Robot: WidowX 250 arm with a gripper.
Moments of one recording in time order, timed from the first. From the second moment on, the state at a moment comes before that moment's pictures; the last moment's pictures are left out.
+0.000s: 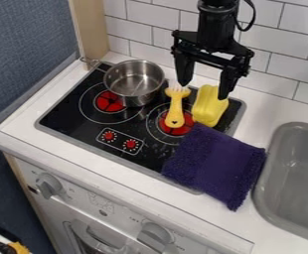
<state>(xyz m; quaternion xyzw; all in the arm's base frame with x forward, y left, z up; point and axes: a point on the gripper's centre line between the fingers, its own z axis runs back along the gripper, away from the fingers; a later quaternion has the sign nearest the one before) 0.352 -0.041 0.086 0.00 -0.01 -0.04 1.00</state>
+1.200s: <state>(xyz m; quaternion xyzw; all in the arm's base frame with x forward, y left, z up) 0.356 0.061 0.043 0.00 0.05 -0.06 1.00</state>
